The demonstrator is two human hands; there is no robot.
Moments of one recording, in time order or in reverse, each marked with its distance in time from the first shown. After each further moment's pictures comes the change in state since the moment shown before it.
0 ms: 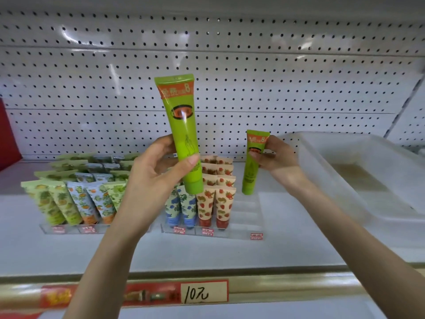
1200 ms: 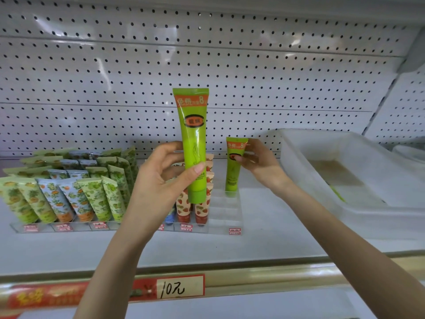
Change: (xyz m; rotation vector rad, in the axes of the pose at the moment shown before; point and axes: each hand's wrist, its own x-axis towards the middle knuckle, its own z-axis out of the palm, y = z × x) left_hand -0.011 -0.005 0.040 -0.093 -0.041 -0.052; right_hand 0.000 0.028 -0.013 0.033 -0.107 0.000
